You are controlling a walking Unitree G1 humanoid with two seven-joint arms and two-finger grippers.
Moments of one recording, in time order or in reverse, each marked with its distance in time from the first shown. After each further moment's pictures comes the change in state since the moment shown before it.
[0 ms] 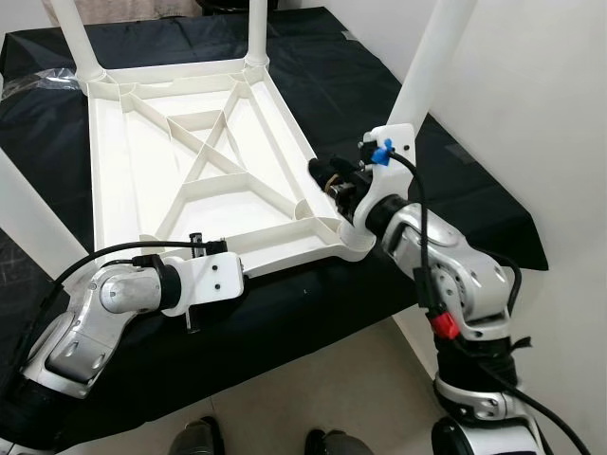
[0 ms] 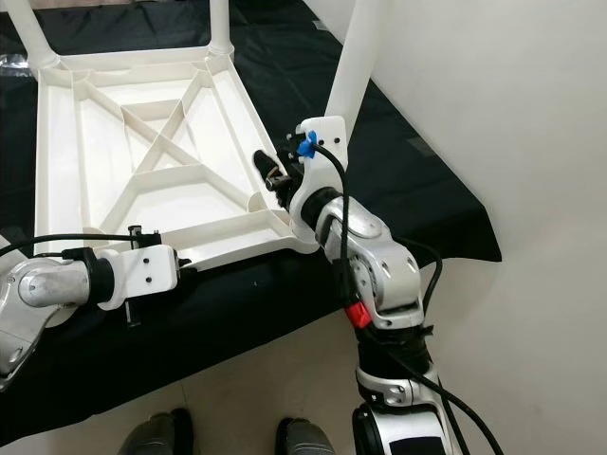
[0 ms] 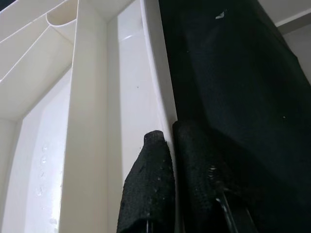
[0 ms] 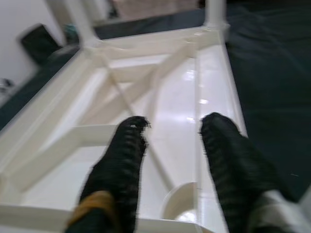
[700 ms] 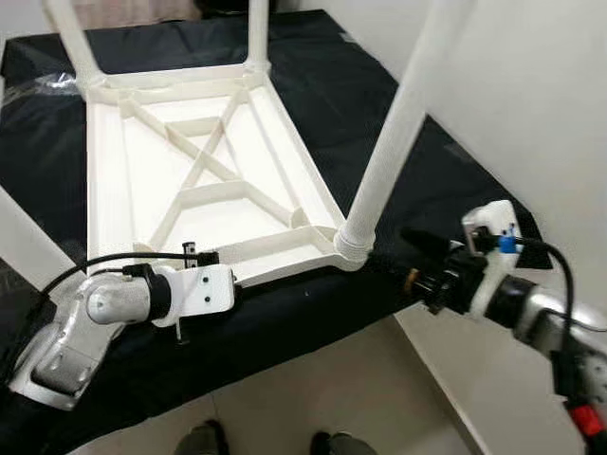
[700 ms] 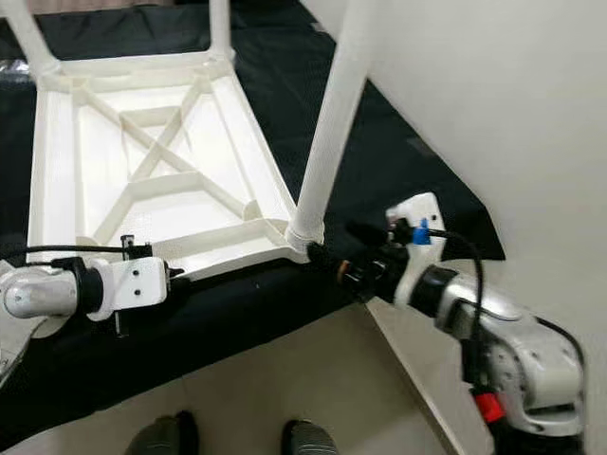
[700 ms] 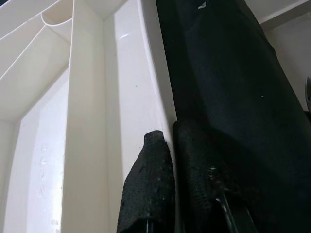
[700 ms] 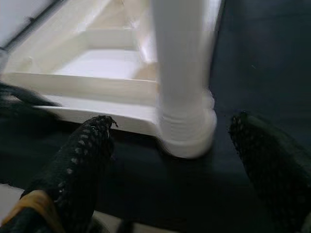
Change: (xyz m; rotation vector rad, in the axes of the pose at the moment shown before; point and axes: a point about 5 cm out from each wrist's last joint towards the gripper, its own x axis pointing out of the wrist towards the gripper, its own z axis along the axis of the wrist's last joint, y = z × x) left arm -0.010 -0.005 -0.005 0.019 0.006 -0.033; right arm -0.119 -0.063 -0.029 -0.040 0.232 0.089
